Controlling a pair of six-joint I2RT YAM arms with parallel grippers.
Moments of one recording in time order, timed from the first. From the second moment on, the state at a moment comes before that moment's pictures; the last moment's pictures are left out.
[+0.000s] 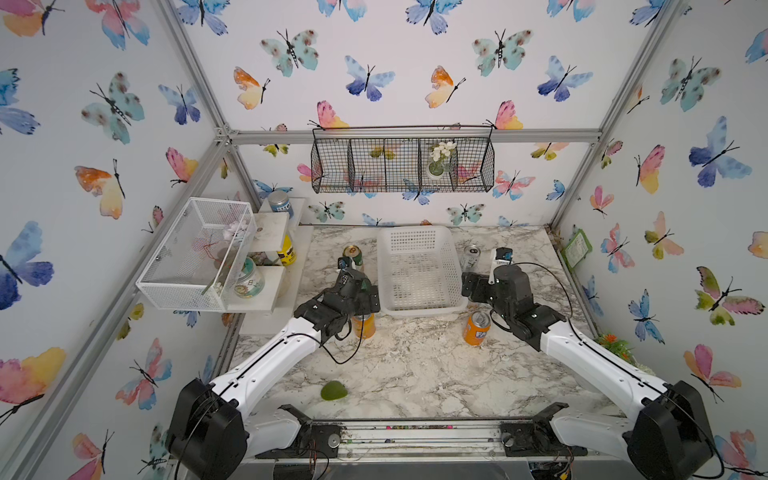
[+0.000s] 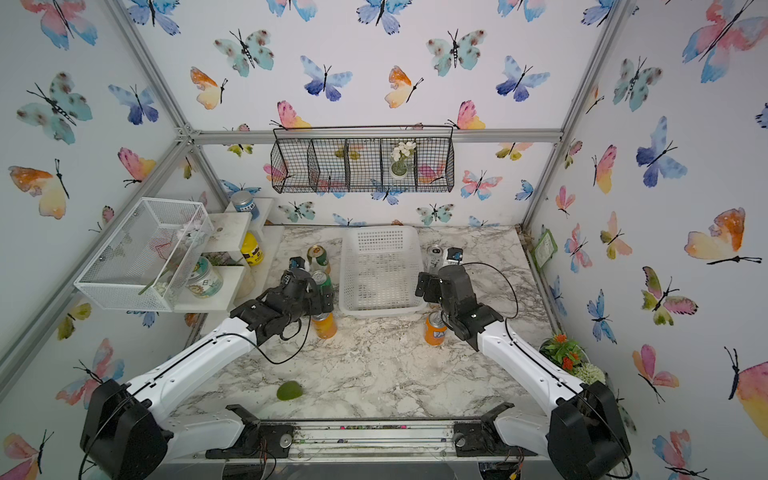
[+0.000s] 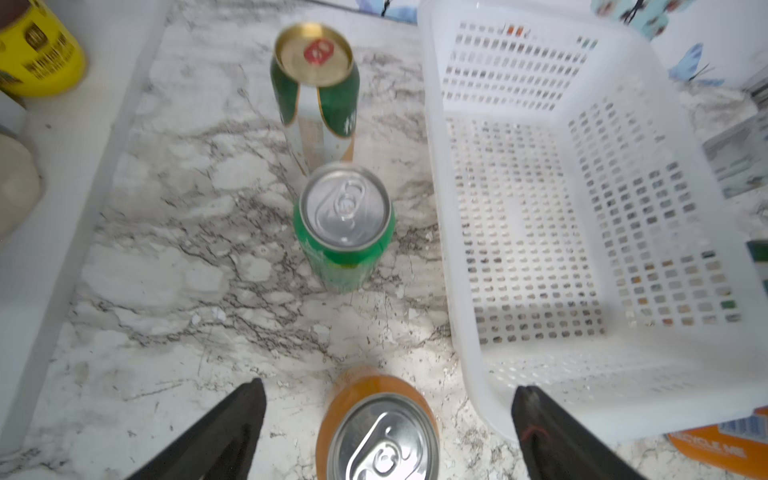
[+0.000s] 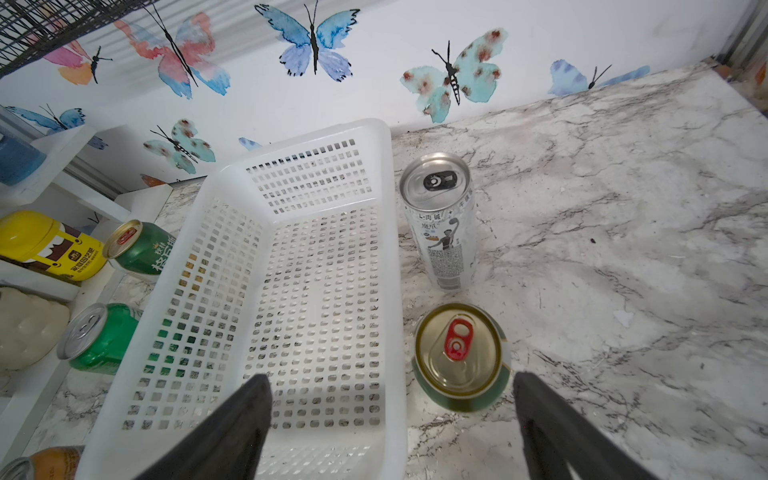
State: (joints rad) left arm -0.53 1.22 0.95 -0.45 -0.25 -0.49; right arm 0.52 1.20 0.81 -0.11 0.25 0.44
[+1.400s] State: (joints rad) left arm -0.03 1.36 0.46 0.57 -0.25 -0.13; right arm 0.52 1.20 0.79 -0.10 0.26 0.44
